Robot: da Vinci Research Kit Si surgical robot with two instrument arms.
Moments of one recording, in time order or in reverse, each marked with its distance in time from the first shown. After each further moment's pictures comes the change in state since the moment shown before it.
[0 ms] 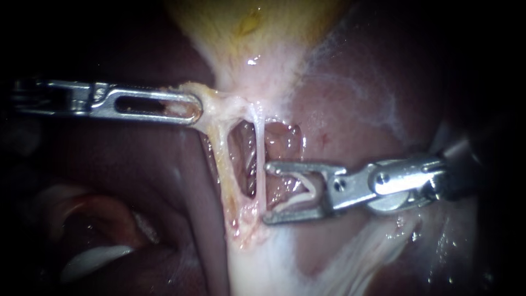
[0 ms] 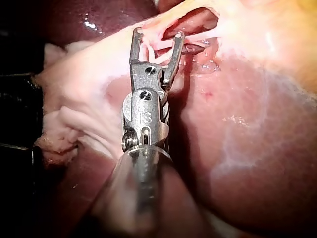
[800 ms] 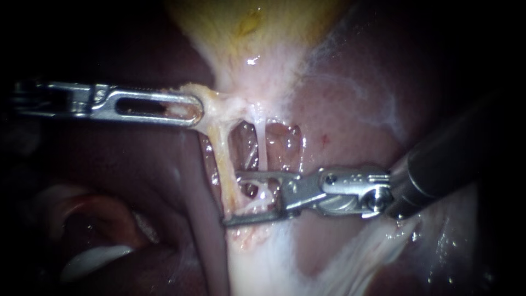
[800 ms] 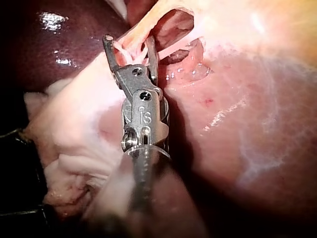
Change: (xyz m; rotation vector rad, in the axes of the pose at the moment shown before) right arm -0.003 0.001 0.008 0.153 0.010 0.192; left arm 0.000 -0.001 0.000 -0.003 -0.002 -0.001
